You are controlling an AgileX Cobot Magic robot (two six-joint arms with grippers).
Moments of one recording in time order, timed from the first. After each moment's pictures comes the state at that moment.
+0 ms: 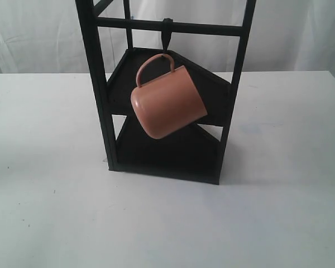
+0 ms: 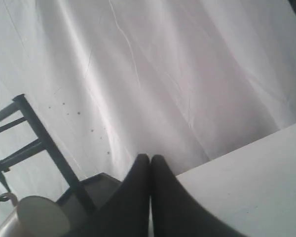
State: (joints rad) left arm -0.05 0.00 0.02 -0.13 0.23 0.11; right arm 0.10 0.03 -0.15 -0.12 0.02 0.64
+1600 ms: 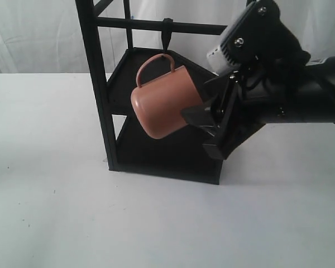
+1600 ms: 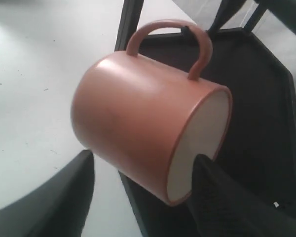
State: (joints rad) left arm -0.05 0.00 0.02 -0.13 0.23 0.11; right arm 0.50 1.20 -0.85 0.90 0.42 -1.29
